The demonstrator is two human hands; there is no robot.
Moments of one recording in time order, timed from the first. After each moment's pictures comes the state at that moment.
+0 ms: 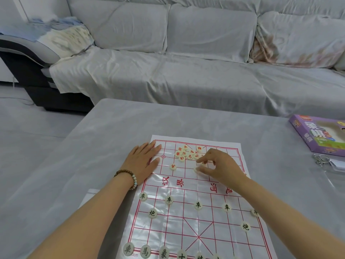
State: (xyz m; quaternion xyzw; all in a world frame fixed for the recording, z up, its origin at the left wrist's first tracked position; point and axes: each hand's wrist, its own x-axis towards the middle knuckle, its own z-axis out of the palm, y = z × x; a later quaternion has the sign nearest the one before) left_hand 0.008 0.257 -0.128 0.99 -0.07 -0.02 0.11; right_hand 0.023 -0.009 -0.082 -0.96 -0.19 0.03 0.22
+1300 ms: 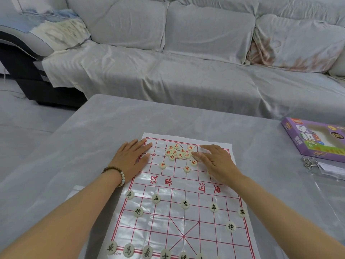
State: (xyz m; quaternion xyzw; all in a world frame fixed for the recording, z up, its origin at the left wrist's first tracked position) left_hand 0.010 0.255 -0.127 0.99 -0.05 -0.01 0.10; right_hand 0.044 -0.036 -0.095 -0.97 -0.19 0.06 0.15
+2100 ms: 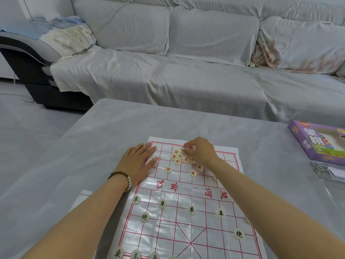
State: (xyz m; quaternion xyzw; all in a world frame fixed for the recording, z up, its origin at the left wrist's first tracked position) left_hand 0.011 0.254 -0.127 0.99 -0.04 -0.01 0.12; right_hand 0.089 0.037 -0.087 -0.96 -0.12 0.07 0.23
